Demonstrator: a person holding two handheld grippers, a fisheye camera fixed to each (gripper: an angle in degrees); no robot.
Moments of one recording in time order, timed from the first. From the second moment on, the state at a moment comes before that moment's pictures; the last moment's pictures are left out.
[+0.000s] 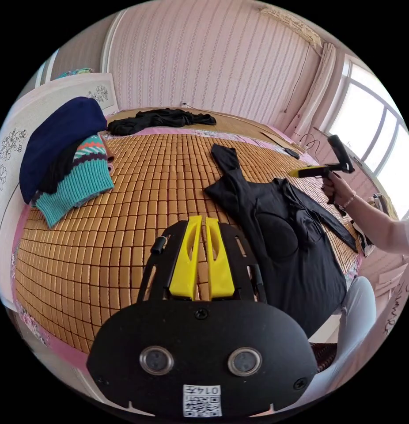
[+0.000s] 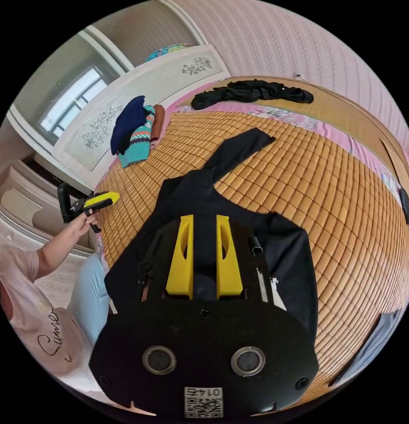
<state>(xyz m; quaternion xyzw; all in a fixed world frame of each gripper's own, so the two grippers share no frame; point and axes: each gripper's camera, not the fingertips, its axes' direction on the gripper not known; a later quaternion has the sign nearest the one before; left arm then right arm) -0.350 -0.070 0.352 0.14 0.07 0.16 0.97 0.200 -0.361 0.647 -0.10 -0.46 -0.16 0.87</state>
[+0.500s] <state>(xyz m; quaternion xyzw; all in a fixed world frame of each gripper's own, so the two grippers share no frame) -0.456 0.034 0.274 0.20 0.08 0.08 0.97 -0.045 -0.444 0.740 -0.15 -0.45 -0.20 0.86</state>
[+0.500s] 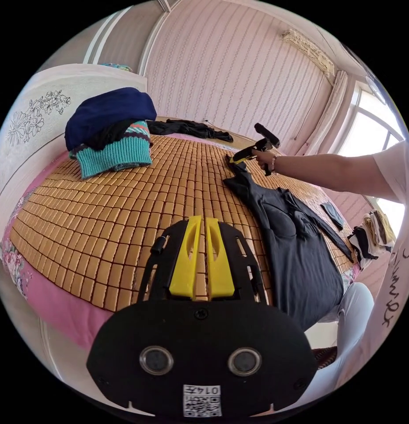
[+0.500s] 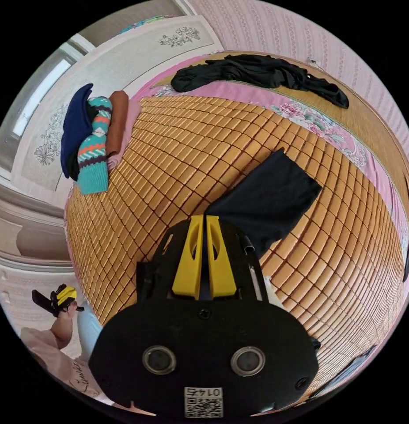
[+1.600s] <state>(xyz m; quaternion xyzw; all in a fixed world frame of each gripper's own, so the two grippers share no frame) -0.459 0.040 0.242 0.07 -0.04 0.16 0.98 -0.208 -0.265 0.699 -0.15 -0.33 -0.46 0.81</state>
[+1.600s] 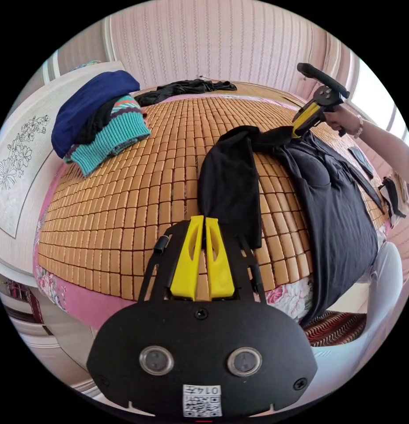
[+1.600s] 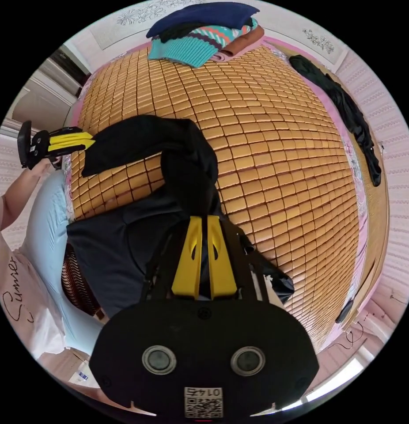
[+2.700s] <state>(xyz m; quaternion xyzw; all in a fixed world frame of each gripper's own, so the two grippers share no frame) -0.651 0.028 0.224 0.01 -0.04 -0.10 0.99 -0.230 -0.305 0.723 -0.15 -0.34 -0.38 0.85</state>
